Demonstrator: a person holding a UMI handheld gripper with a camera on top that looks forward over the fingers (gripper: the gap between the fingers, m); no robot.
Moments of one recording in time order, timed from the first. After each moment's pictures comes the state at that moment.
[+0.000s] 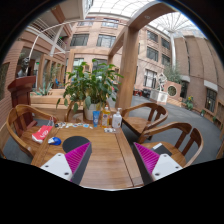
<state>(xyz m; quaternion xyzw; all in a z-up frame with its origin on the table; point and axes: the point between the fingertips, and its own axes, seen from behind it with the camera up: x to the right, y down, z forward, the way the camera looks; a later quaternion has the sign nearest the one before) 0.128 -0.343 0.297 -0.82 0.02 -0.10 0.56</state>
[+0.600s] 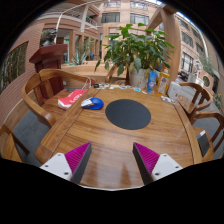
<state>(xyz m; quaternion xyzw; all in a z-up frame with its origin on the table) -0.073 -0.255 0.046 -0.89 -0.12 0.03 0.43</state>
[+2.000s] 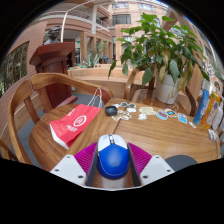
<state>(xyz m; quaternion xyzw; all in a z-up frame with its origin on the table) -0.243 0.060 -0.012 -0.88 -0.17 0.09 0.44</state>
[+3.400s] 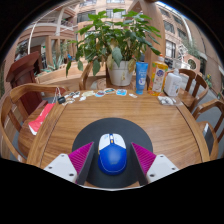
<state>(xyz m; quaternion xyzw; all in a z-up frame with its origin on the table) -0.044 -0.038 0.003 -0.91 -0.01 0.01 0.42</state>
